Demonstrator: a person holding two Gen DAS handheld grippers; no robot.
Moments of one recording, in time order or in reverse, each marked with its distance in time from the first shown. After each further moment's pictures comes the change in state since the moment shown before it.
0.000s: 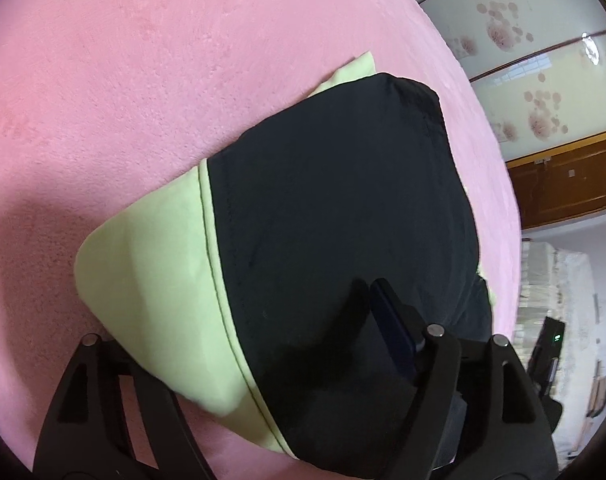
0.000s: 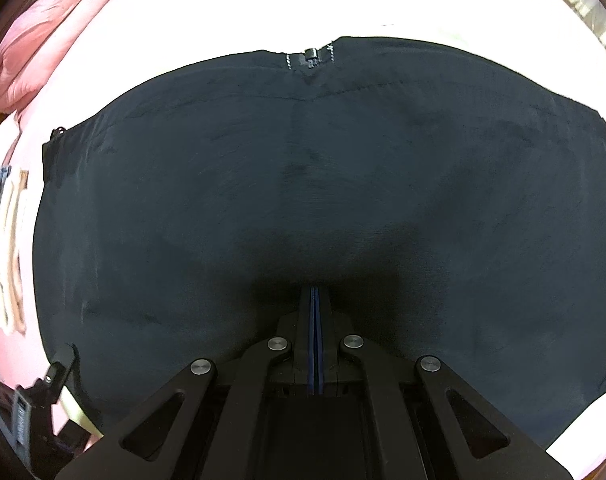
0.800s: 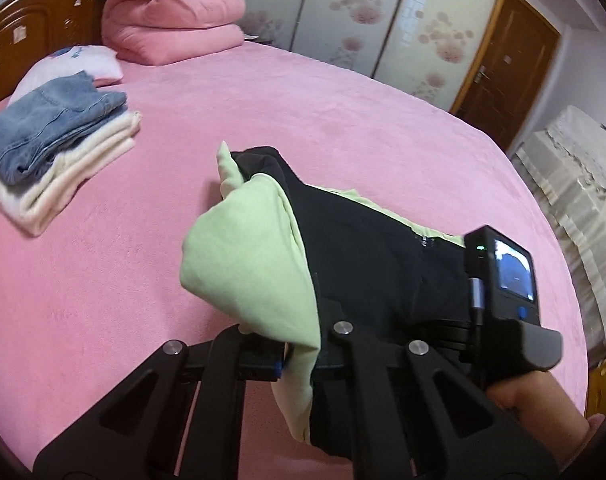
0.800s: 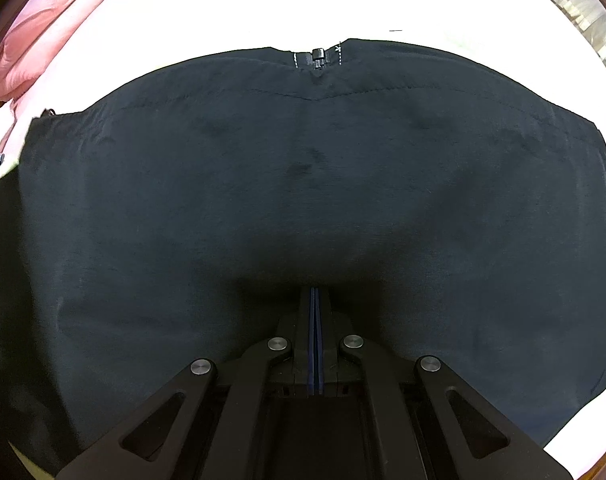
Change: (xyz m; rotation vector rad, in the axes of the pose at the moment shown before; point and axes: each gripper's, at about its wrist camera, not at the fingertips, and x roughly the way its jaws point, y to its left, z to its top) left arm -0.075 -0.139 -0.057 0.621 -0.303 0.056; right arm -0.011 -0.018 -0.015 -0.030 -0.046 -0.079
